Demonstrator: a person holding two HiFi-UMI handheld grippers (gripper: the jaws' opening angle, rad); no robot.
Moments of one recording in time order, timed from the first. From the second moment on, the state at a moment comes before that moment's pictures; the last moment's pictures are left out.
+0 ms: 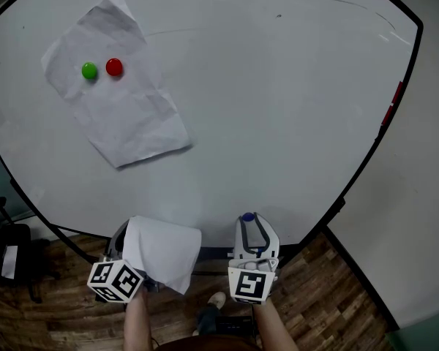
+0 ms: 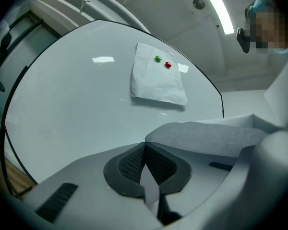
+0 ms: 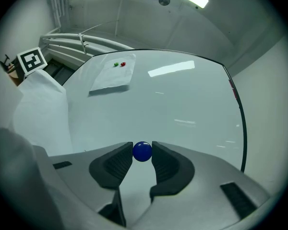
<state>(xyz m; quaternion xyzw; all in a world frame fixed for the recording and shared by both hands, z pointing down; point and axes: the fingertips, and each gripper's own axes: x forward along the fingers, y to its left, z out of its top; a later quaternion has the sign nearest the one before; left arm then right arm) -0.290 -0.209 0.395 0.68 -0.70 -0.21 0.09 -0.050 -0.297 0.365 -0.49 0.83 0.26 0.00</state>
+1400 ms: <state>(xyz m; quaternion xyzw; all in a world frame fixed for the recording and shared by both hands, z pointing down) -0.288 -0.215 0.397 0.68 -0.70 -0.21 0.10 -0.043 -0.305 0.371 -0.49 0.83 0.25 -0.01</state>
